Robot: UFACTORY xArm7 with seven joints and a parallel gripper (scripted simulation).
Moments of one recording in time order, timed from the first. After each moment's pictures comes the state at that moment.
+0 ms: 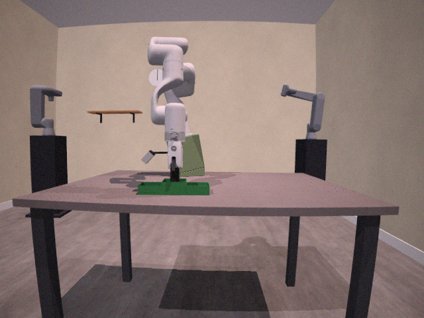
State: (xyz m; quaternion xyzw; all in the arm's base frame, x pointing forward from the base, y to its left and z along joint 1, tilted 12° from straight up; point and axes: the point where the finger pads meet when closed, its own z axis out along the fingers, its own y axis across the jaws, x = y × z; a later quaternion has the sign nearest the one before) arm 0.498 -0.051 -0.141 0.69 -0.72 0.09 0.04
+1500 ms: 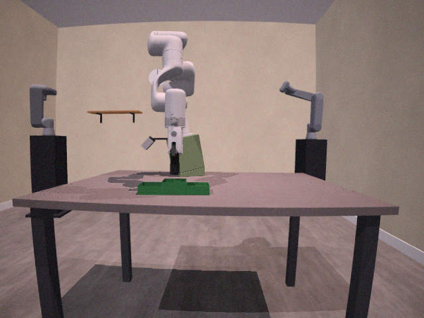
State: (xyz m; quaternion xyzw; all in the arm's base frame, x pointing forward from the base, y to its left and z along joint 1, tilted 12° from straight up) arm 0.495 -0.041 -0.092 0.69 -0.72 0.09 0.04
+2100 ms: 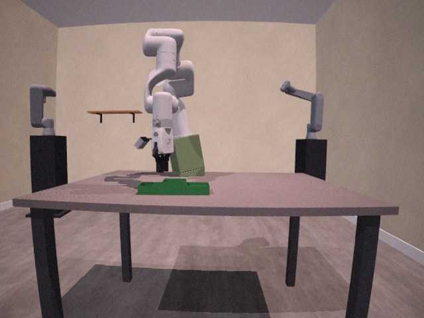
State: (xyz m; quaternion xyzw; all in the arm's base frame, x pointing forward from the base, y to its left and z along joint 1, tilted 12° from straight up) arm 0.431 -0.092 -0.086 0.54 -0.84 0.09 0.03
